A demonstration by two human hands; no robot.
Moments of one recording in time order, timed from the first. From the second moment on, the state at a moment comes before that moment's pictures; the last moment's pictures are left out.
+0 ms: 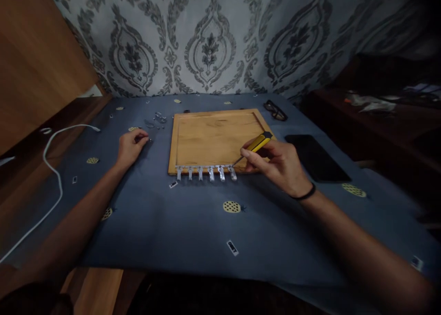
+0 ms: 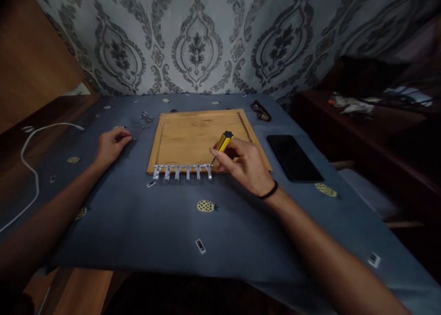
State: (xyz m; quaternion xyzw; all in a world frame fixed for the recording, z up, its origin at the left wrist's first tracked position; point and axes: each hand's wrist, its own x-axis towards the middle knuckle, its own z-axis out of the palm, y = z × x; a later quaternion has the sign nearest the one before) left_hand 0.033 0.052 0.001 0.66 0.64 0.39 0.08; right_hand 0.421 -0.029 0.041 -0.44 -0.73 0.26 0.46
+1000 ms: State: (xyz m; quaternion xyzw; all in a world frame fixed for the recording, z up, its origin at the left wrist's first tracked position) left_hand 0.226 0.057 0.050 0.81 0.27 0.04 0.52; right_hand 0.426 -0.038 0.043 -0.47 -0.73 0.16 0.47
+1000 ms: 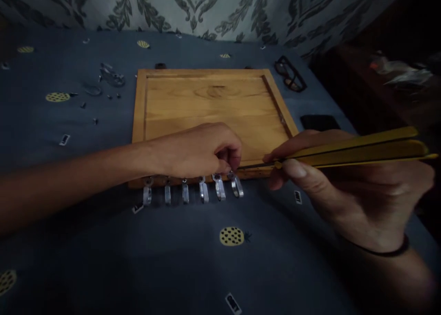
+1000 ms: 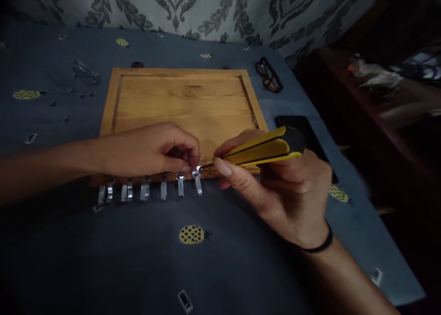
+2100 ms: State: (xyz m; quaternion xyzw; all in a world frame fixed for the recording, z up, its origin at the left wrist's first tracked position) left_hand 0.245 0.064 0.056 0.80 0.31 -0.02 0.51; right_hand 0.428 -0.039 0.043 -0.48 -0.73 0.17 0.46
